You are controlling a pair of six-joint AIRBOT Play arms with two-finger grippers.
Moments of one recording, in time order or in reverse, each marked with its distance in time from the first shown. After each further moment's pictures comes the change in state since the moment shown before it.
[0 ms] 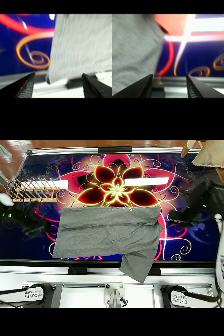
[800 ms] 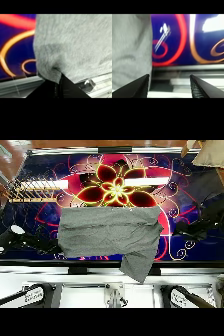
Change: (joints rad) left arm -0.016 0.138 -0.459 -0.195 0.304 0.100; right arm -0.134 0.165 -0.281 0.126 0.074 -0.042
